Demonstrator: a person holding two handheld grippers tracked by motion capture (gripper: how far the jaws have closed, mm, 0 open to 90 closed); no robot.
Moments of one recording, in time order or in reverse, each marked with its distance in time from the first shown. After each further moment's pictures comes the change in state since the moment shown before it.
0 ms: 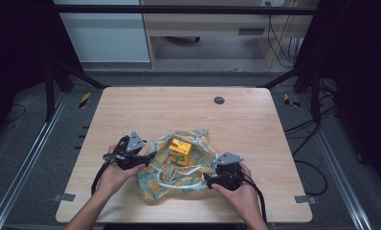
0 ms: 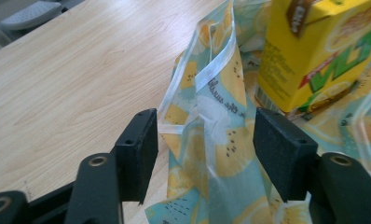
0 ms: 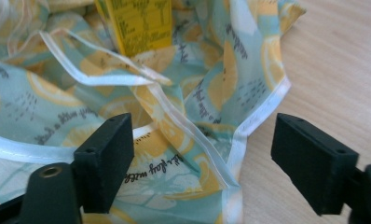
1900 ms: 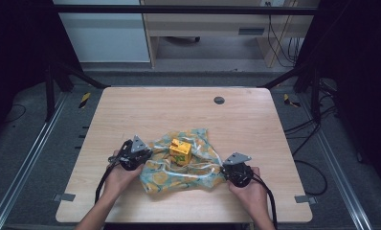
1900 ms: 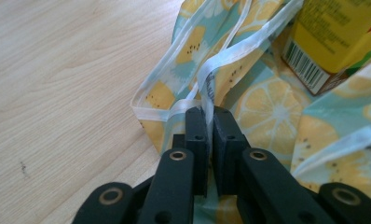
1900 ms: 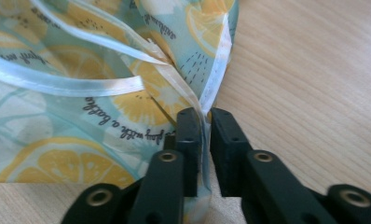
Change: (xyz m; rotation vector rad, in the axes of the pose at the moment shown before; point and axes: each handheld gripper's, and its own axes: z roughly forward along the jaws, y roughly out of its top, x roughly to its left) left arm 0.000 -0.024 0.023 0.072 0.022 -0.043; right arm -0.034 -0.023 0.005 0.048 -0.053 -0.044
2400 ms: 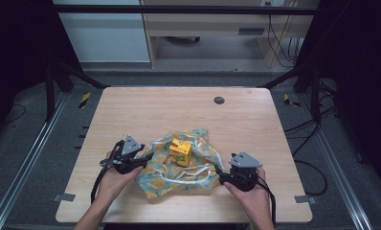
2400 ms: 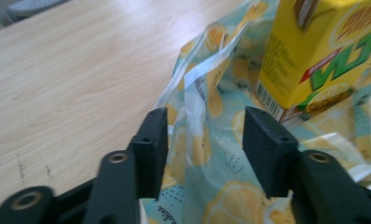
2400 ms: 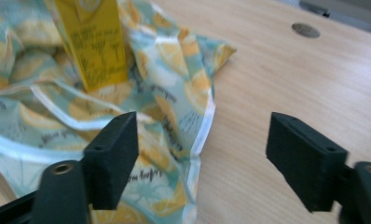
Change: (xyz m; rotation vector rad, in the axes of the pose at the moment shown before) left arm -0.005 0.009 -0.042 -0.119 0.005 -0.045; right arm 0.009 0.012 -0.038 -0.236 -0.066 0.063
